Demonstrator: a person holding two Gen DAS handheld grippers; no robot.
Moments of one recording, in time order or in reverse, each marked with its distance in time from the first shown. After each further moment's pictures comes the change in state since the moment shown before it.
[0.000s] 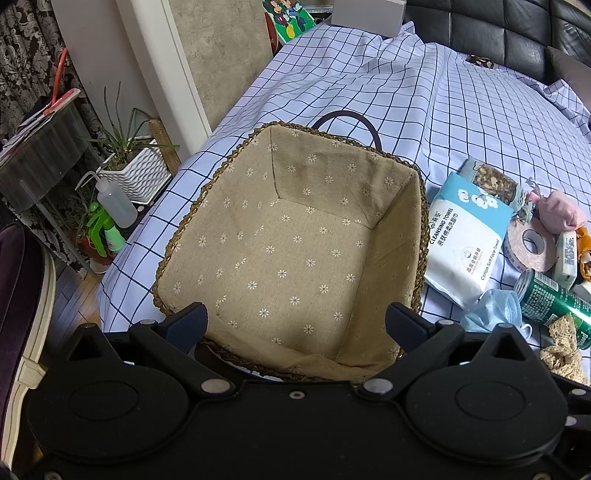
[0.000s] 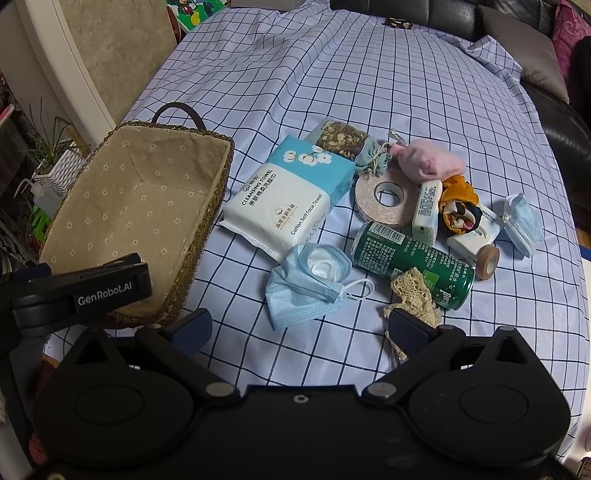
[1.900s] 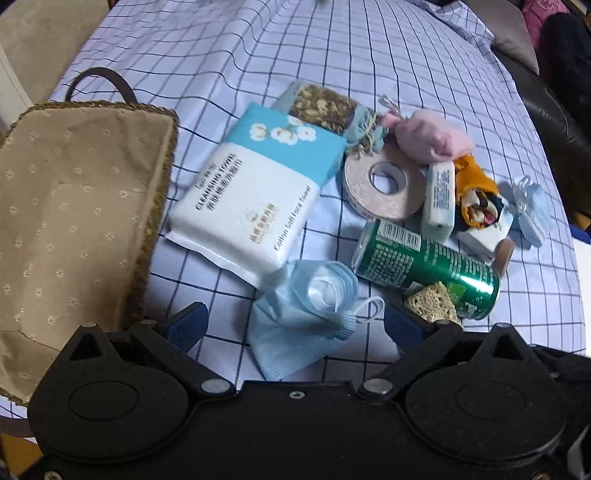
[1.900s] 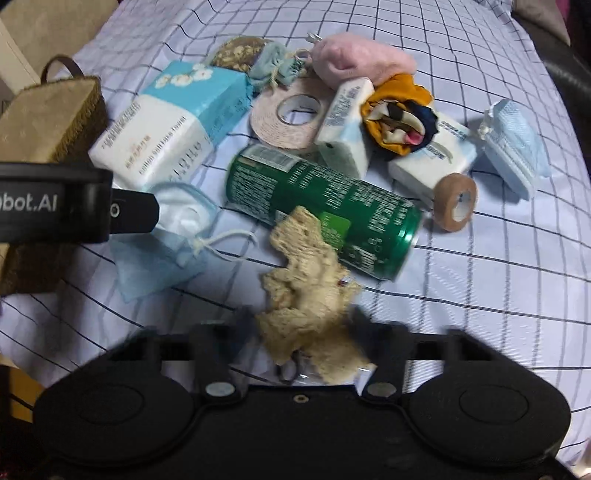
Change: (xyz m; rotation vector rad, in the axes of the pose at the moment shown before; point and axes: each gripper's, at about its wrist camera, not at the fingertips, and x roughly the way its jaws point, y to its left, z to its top) left arm 0.046 -0.135 0.018 0.172 0.227 -0.322; right arm 0.107 -0.115 -0.019 0.028 0.160 -0.020
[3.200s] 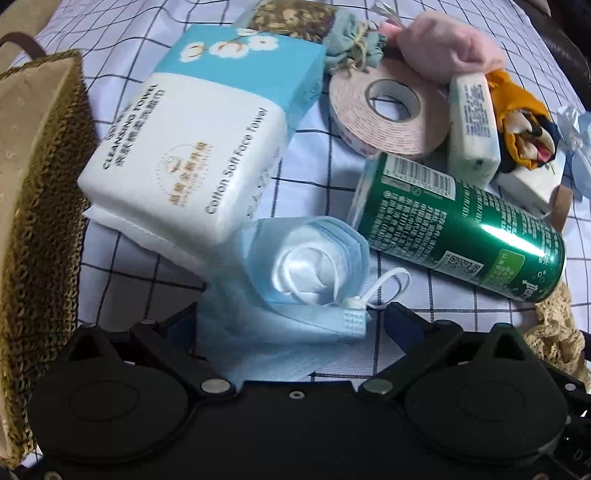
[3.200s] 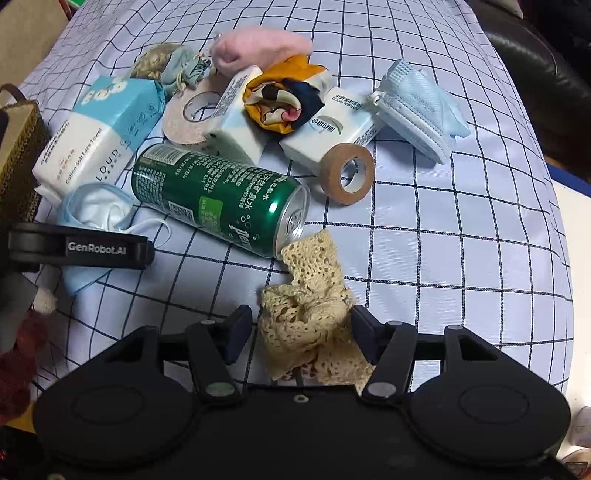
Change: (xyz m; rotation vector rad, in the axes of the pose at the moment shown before) left arm 0.091 -0.022 -0.004 0.074 0.133 0.053; right arm -0.010 -0.070 -0.015 0.099 0.010 -0.067
